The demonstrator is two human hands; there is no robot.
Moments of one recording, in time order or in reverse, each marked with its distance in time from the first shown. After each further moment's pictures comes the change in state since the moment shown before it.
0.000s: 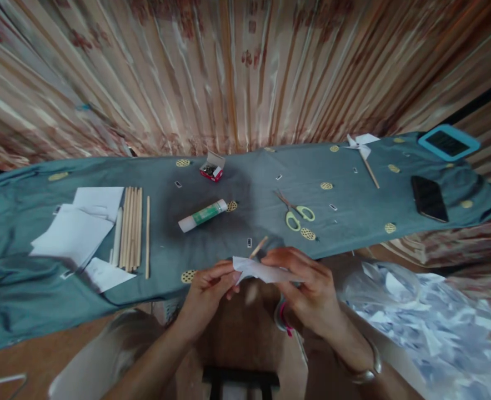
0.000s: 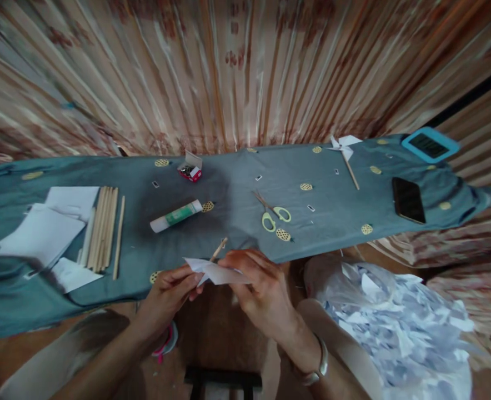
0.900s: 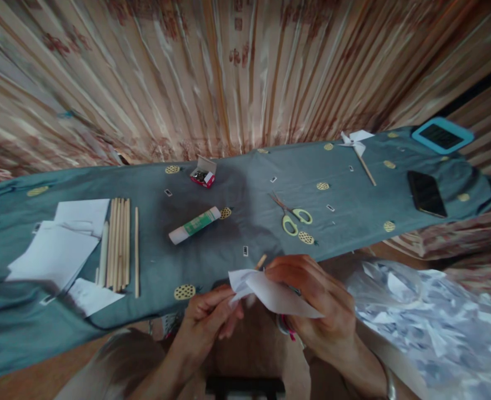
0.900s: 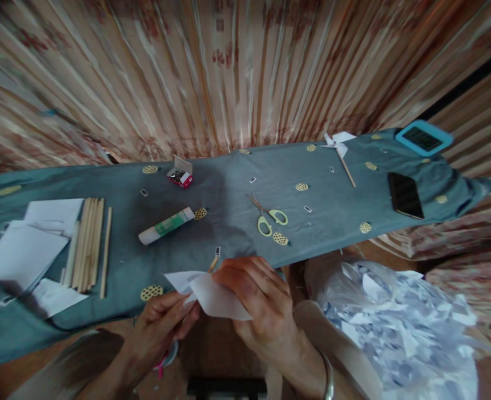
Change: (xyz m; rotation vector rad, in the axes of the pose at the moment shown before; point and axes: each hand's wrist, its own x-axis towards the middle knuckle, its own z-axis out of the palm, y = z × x) left_hand -0.012 -0.005 -0.001 -0.112 -0.128 -0.098; right_hand 0.012 -0.015 -0.007 -0.140 0.085 -0.246
